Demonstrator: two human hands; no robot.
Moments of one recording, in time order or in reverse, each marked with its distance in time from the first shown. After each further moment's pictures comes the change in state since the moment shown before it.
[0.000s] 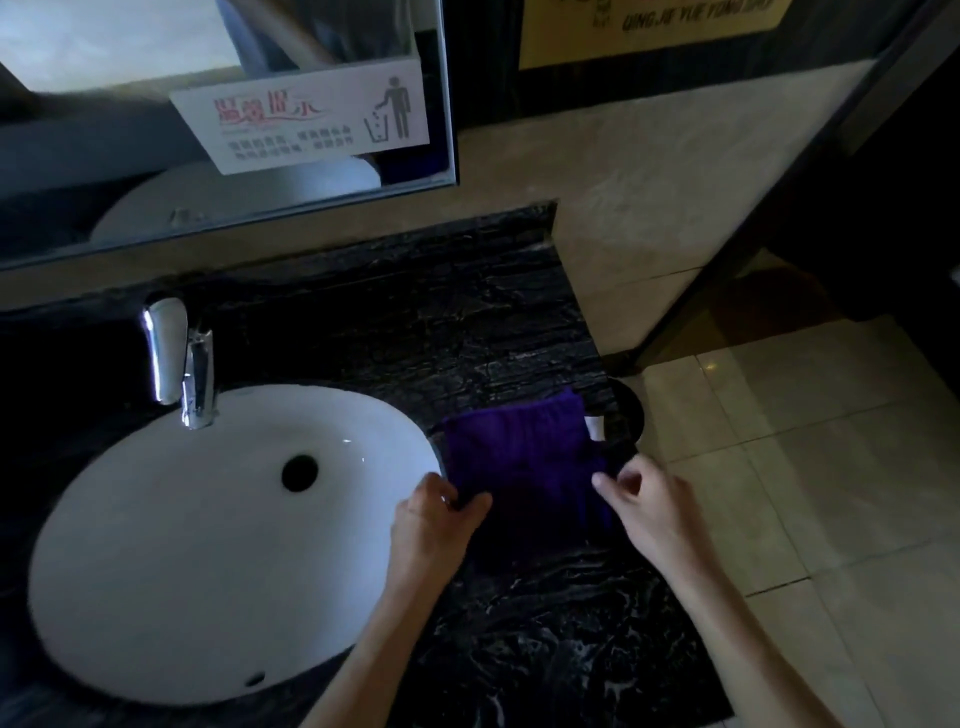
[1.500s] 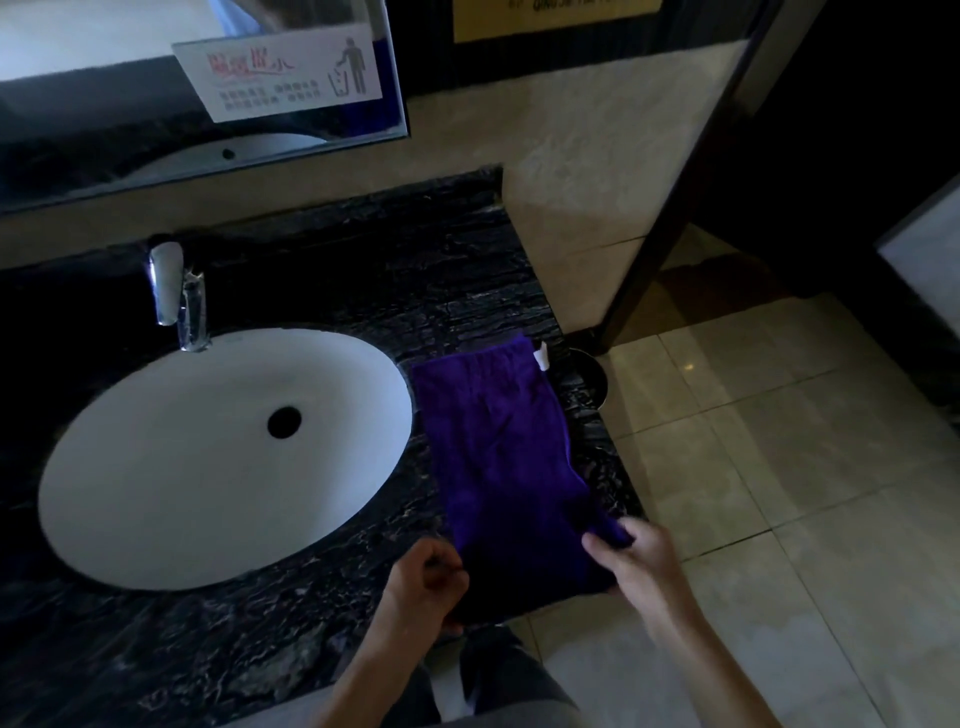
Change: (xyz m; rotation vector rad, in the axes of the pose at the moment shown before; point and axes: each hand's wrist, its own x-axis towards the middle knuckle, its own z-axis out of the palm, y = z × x) left_hand -0.161 -0.086 0.031 -0.428 -0.340 -0.072; right_hand -0.161 0.097 -0.003 0.470 -0.090 0.308
